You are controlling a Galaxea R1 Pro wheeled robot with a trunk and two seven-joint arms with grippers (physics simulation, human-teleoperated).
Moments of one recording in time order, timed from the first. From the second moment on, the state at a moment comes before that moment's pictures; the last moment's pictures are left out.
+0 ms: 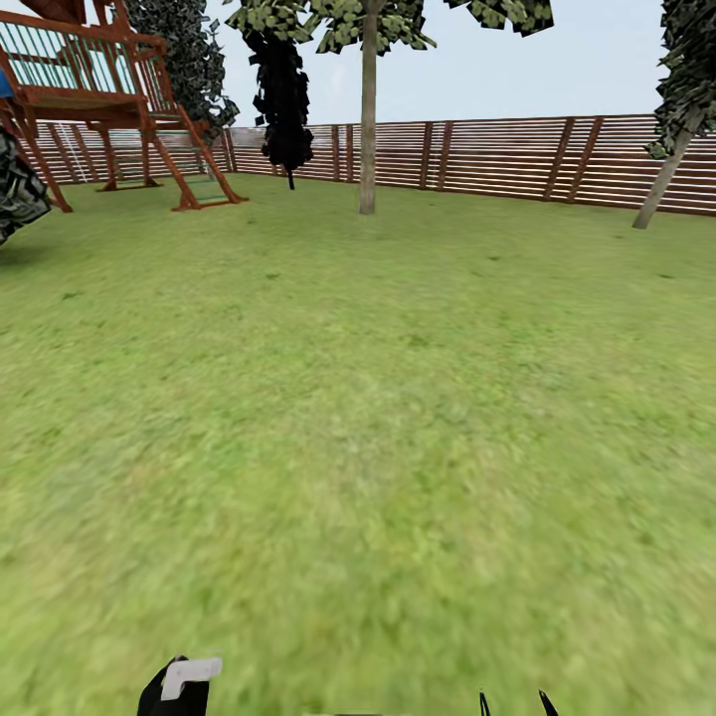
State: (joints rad) left arm -0.36 0.06 0.15 -0.19 -0.15 -0.46 0.15; right arm -0.28 -0.02 0.26 -0.02 -0.11 -1.03 -0.20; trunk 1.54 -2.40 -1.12
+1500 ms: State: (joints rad) left arm -0.36 0.06 0.15 -0.19 -0.15 -0.46 0.15; right arm -0.28 -0.02 0.26 -0.02 -0.11 -1.03 -0.20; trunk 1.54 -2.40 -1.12
